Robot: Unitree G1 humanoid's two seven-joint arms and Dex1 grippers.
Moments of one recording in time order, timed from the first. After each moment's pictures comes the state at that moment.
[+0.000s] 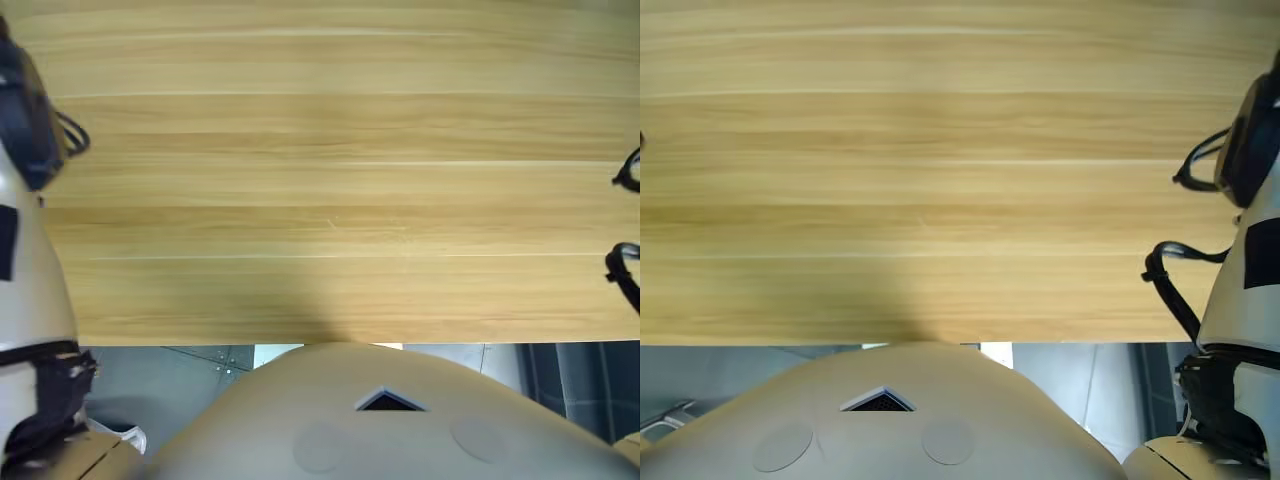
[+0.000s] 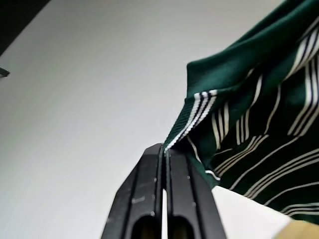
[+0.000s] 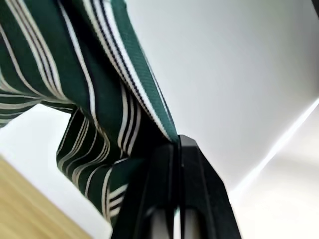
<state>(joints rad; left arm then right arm) -1.38 0.60 -0.21 1.26 0.24 -0.64 -0.12 -1.34 -0.67 0.21 1.22 -0.30 -0.54 0.03</state>
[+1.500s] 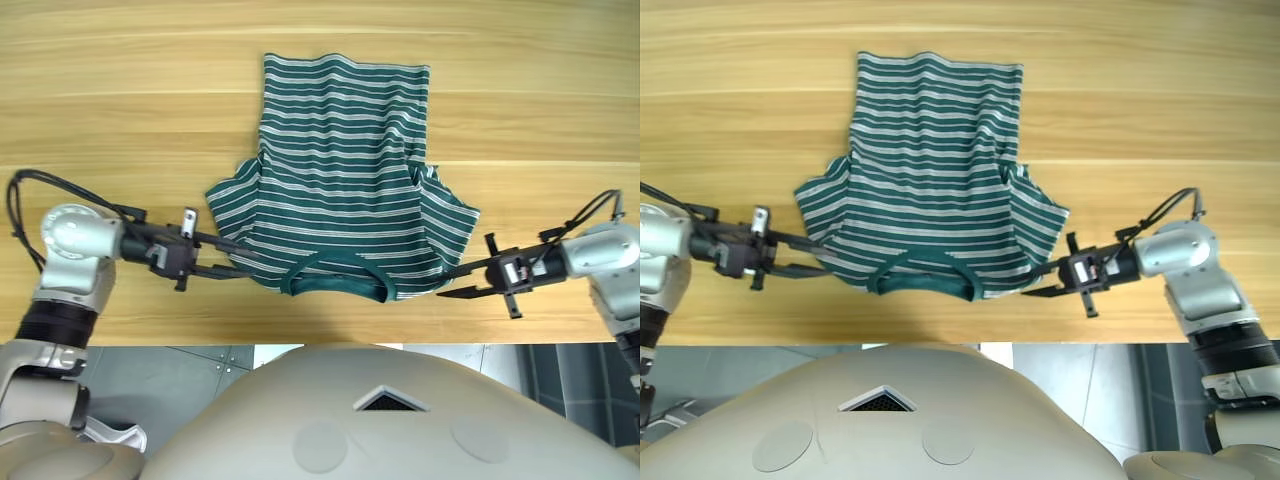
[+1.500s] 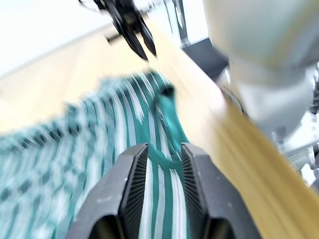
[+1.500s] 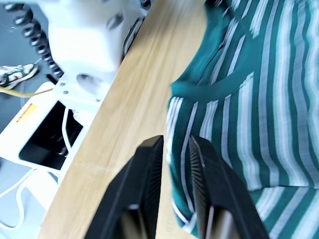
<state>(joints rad) 0.02 0.91 -0.24 0.15 -0.66 -0.60 -1.60 0.14 -0.98 0.19 -0.01 0.34 -0.35 1.47</state>
